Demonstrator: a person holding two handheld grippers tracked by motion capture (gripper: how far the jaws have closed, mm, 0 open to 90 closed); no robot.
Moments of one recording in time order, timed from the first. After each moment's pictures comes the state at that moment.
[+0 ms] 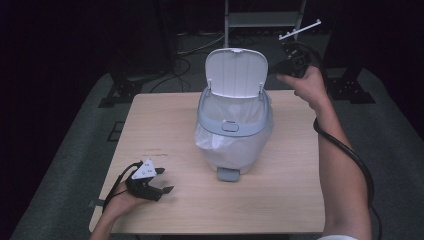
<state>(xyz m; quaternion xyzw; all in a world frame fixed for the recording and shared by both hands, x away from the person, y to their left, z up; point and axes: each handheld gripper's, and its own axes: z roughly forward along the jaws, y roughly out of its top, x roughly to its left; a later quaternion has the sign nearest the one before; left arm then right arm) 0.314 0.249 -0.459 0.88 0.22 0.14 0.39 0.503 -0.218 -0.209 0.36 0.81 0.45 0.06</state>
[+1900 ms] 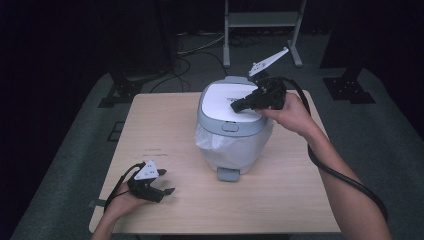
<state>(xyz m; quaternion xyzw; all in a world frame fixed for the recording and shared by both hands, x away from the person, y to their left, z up) 0.314 0.244 -0.462 0.89 0.22 0.13 0.38 0.422 -0.147 -0.229 0.20 0.88 0.44 0.01</state>
